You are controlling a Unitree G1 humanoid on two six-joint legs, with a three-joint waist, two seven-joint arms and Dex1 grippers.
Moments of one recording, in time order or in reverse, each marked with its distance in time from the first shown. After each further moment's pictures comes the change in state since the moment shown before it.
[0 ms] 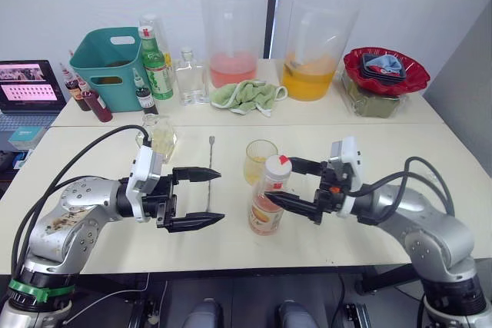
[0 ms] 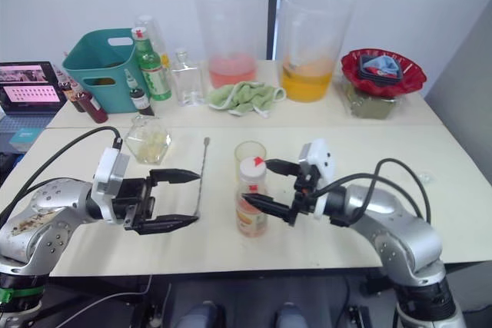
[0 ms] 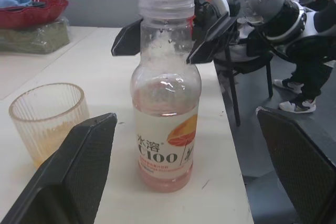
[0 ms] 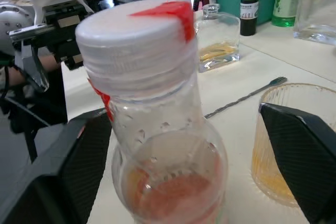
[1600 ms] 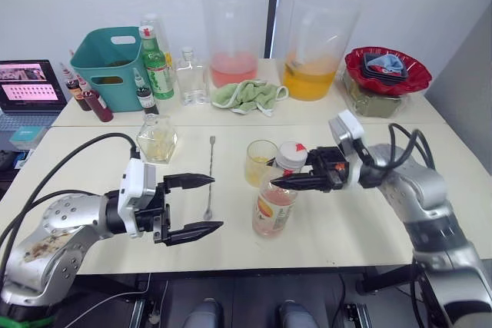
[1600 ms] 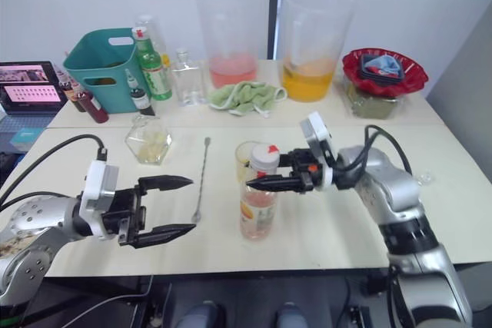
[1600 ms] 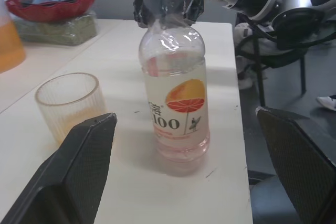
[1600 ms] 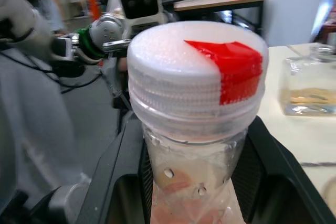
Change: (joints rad) left arm 0.117 0.028 0.048 -0.140 -0.020 0.000 0.101; right arm -0.258 -0.007 0.126 0.312 0.030 -0.166 0.338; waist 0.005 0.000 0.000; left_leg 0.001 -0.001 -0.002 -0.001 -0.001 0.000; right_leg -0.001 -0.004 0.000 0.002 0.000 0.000
